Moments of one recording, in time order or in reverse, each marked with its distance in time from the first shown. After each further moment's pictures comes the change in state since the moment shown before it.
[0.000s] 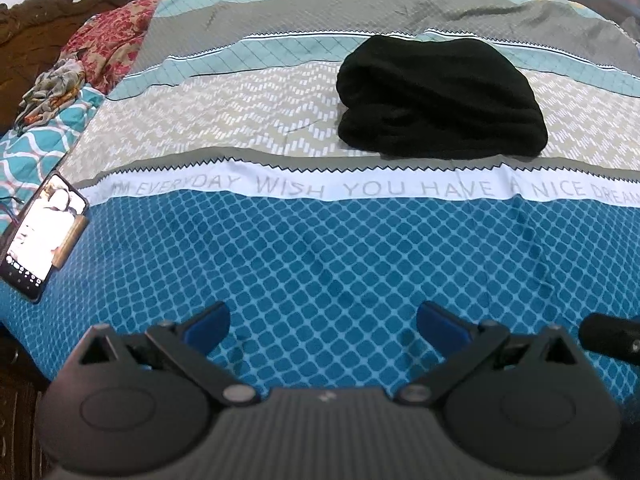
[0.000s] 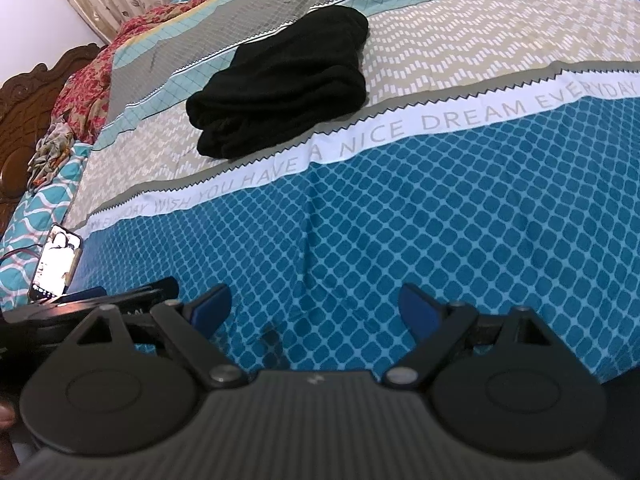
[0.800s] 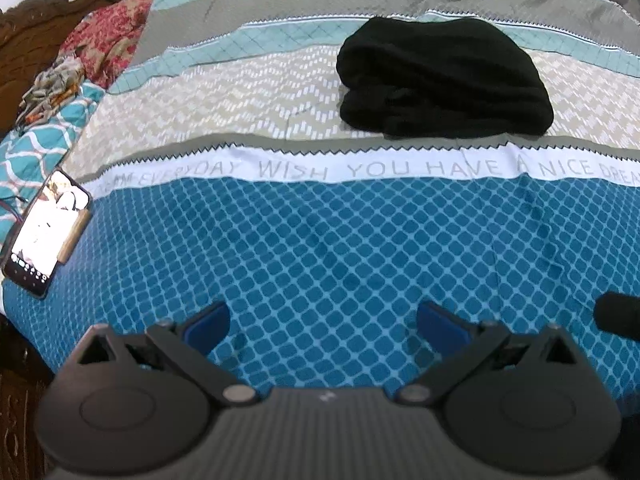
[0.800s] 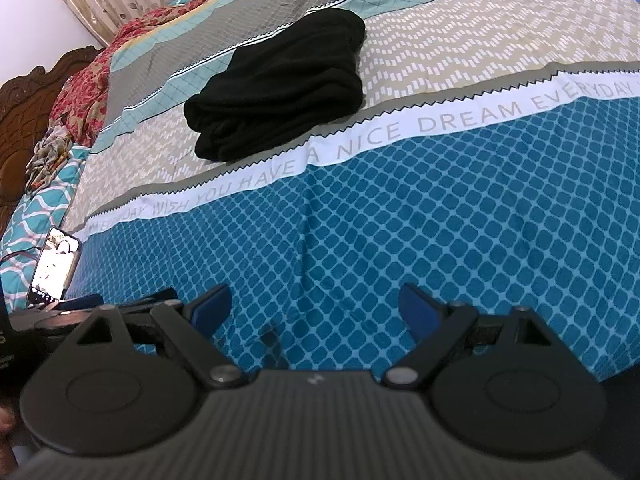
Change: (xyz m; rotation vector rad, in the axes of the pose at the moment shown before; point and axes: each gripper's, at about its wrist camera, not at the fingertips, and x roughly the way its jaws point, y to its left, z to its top) left arm 0.006 -0.002 -0.005 0.028 0.054 0.019; right arm -0.001 0.002 -0.001 0.012 -0.008 -0.012
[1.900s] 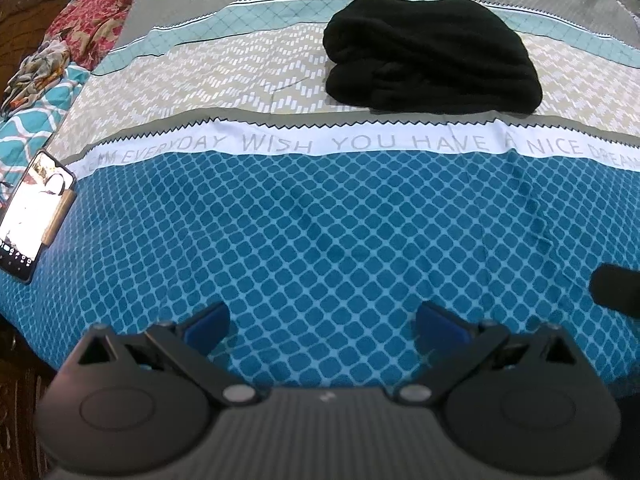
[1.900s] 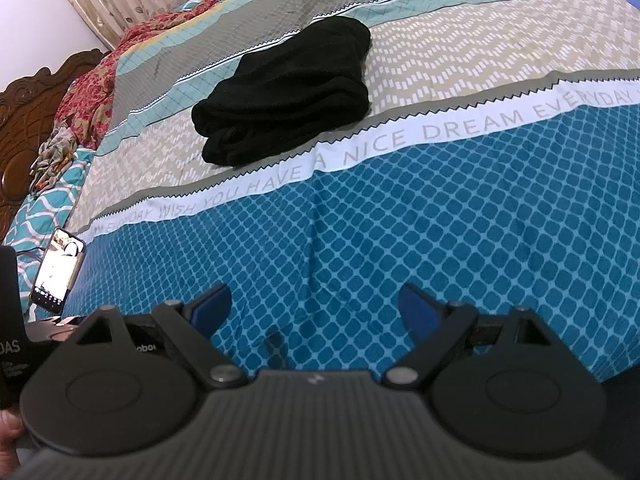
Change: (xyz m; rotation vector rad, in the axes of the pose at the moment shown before) left arm 0.000 -0.001 -0.004 0.005 0.057 -0.049; right arm -0.005 0.004 0.000 -0.009 -0.020 0.005
